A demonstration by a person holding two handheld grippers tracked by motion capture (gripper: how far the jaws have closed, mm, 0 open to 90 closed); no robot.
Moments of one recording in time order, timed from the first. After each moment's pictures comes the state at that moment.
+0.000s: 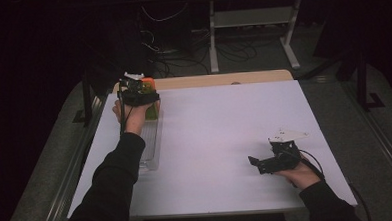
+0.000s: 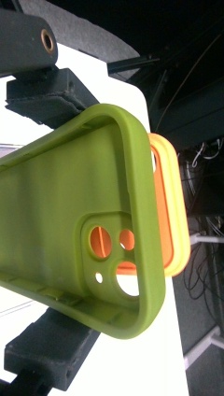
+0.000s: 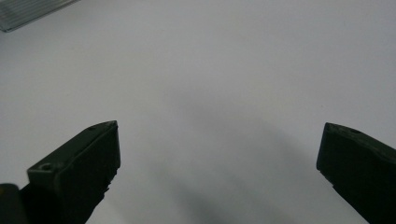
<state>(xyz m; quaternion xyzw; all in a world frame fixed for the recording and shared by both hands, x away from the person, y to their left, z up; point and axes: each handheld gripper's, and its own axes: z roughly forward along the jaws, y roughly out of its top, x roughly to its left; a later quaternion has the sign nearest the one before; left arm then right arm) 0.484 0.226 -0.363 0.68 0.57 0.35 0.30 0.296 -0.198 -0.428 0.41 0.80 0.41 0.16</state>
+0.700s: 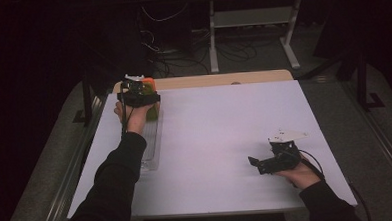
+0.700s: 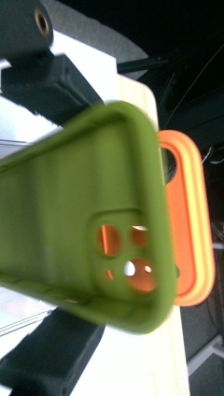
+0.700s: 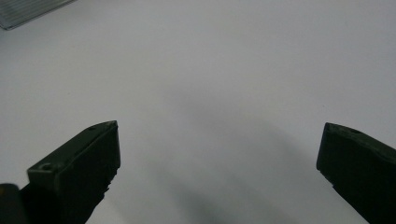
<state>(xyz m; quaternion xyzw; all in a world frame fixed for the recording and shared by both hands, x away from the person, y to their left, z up) 0.492 0.229 -0.376 0.67 0.58 0.35 0.30 0.295 -0.198 -0.429 0.41 0.80 0.41 0.16</state>
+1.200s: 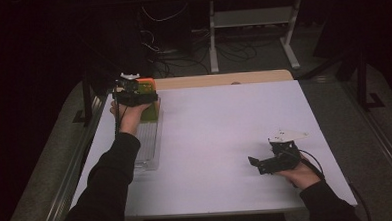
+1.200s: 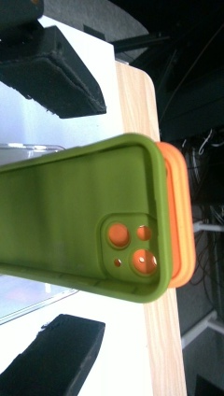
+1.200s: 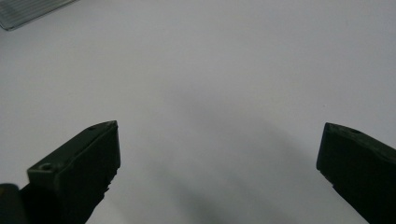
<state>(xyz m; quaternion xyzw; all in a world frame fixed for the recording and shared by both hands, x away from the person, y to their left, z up) 0.486 0.244 -0.361 0.69 0.57 0.31 0.33 0.295 -0.198 -0.428 0.41 0.80 0.41 0.16</state>
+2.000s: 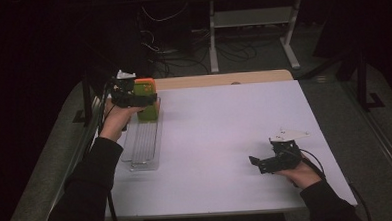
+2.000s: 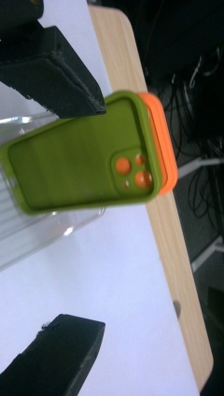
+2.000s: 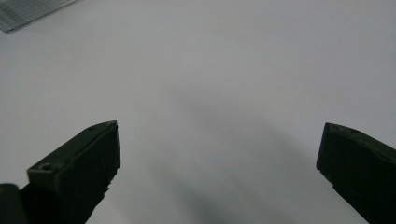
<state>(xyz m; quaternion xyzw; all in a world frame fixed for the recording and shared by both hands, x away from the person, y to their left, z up) 0.452 0.250 -0.326 0.75 0.48 0.23 0.39 0.297 -0.201 -0.427 0.41 0.80 0.41 0.16</state>
